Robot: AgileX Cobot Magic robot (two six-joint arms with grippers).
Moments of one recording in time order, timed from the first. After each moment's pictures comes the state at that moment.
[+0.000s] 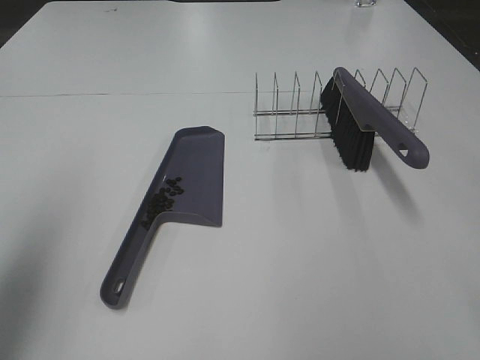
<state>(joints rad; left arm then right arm) -0.09 1.03 -0.88 0.02 1.14 -0.13 0.07 0.68 -0.82 0.18 1.23 -0.02</state>
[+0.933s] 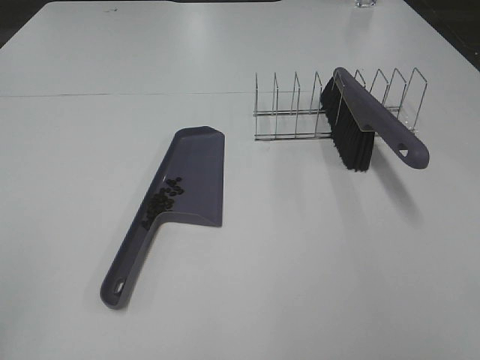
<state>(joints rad) -0.09 0.20 -0.53 0.13 1.09 -0.17 0.07 0.05 -0.50 0.06 1.22 -0.04</state>
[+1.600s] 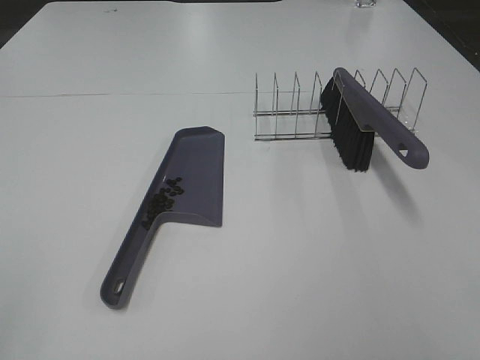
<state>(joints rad) -0.09 -0.01 -0.52 0.11 1.09 -0.16 0.07 0.00 -0.46 0.06 1.12 -0.13</state>
